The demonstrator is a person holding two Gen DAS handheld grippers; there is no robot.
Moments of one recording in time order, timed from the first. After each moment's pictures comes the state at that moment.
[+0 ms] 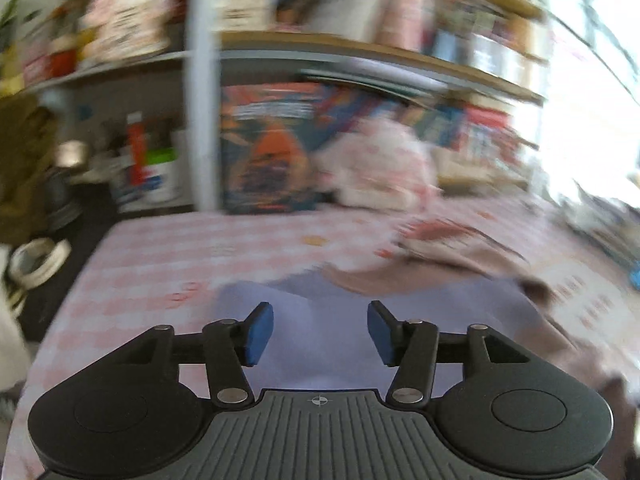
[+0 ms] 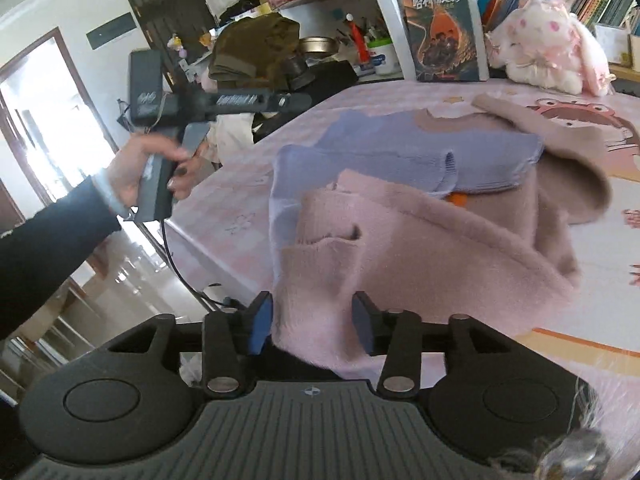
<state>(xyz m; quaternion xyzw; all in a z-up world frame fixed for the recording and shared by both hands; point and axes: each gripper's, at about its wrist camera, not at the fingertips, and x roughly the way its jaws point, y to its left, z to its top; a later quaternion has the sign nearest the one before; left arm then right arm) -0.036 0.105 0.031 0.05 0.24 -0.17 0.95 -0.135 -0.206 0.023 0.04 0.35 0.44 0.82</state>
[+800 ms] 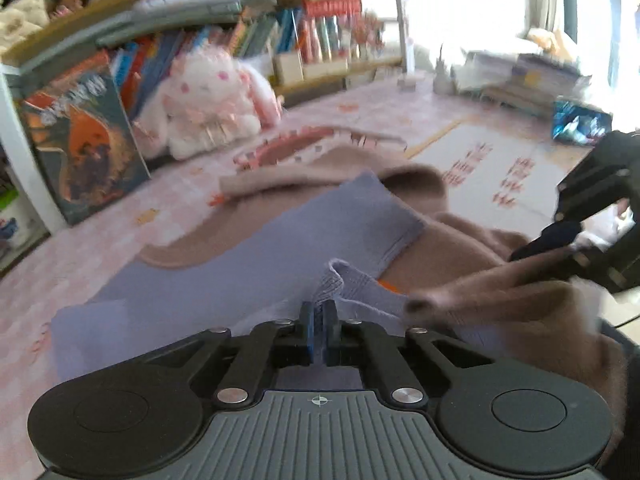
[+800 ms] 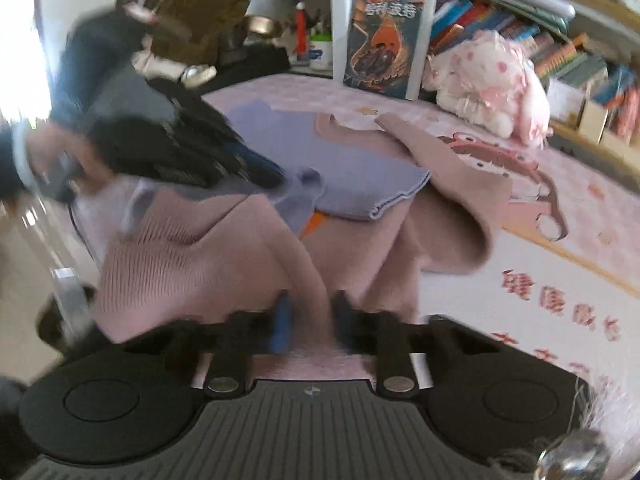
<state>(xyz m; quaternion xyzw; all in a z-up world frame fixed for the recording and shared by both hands) -0.034 0.016 0.010 0.17 0.29 -0.30 0.89 -0.094 -0.225 0.017 -0.11 0.33 0.35 0.87</state>
